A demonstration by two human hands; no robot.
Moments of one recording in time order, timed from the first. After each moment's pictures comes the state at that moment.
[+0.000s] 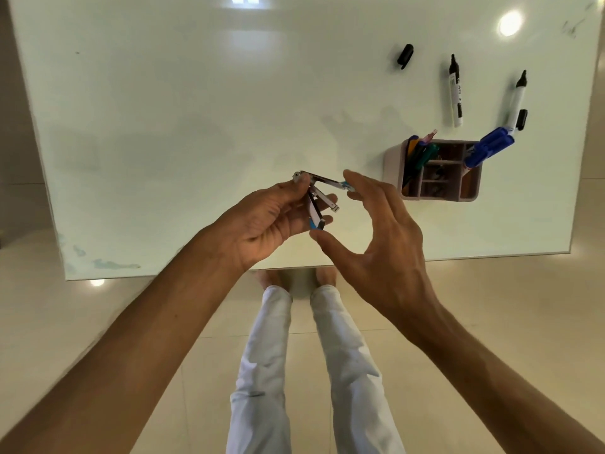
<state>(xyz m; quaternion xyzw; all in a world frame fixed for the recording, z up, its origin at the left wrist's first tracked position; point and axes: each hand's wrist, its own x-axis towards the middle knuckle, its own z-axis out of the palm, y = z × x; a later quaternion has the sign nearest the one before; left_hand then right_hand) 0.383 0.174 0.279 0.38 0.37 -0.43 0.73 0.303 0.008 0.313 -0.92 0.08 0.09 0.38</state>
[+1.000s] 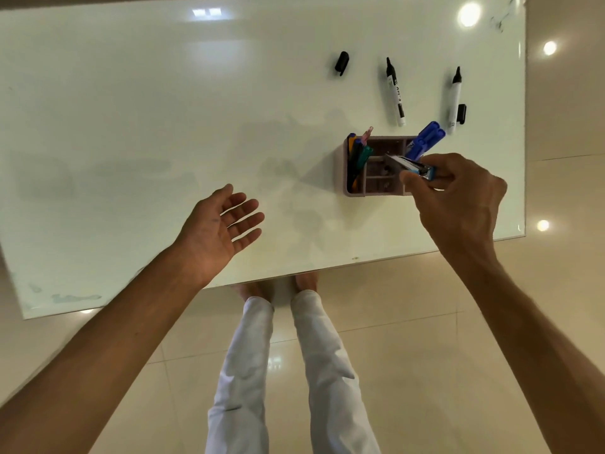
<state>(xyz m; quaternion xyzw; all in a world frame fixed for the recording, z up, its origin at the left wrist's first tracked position) 0.384 0.164 0.252 0.46 0.46 -0.39 0.65 0.336 -0.146 0.306 -0.91 0.32 0.03 0.27</state>
